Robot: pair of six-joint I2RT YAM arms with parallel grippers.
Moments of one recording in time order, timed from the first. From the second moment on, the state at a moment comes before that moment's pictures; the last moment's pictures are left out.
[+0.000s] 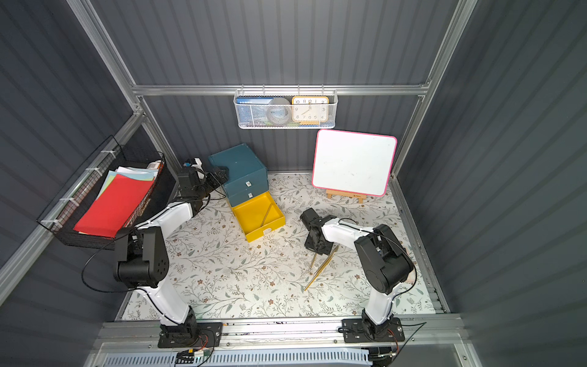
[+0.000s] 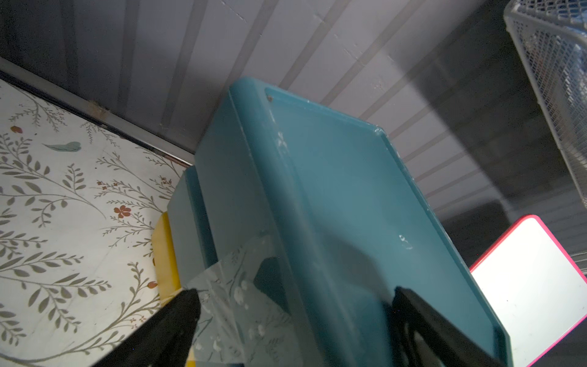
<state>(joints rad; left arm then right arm) 0.03 1.81 1.27 0.23 0.24 -0.59 0.54 1.78 1.06 -0.67 0.08 0.94</state>
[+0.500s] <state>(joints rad) 0.03 1.81 1.27 0.23 0.24 -0.59 0.54 1.75 1.06 -0.63 0.01 0.94</state>
